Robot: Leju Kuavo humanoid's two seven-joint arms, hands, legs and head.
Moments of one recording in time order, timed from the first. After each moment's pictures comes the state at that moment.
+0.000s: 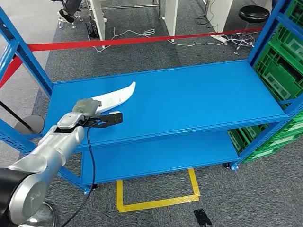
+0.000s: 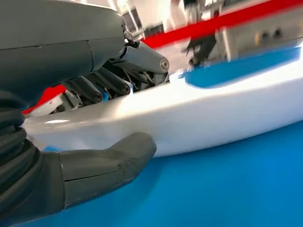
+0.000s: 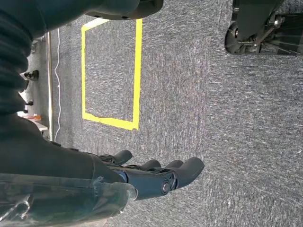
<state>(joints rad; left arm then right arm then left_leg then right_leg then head) -0.92 -0.07 -0.19 -0.28 -1.51 0.06 -0.04 -0.20 0.16 -1.12 -0.19 1.44 -0.22 0.14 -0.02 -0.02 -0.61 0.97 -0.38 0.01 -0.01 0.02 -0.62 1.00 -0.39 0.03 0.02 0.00</state>
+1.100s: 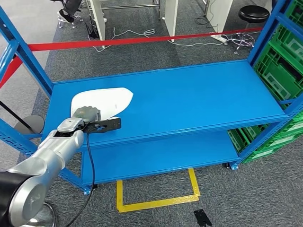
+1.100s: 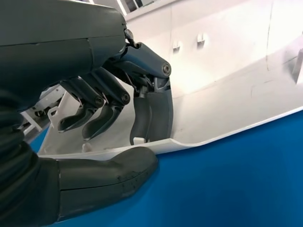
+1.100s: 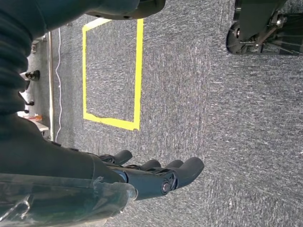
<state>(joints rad) -0.89 -0.07 -0.19 -0.27 -1.50 0.01 -0.01 -0.20 0.16 -1.12 -0.19 1.44 -0.22 0.14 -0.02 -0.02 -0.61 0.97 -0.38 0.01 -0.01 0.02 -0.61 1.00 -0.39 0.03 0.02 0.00</state>
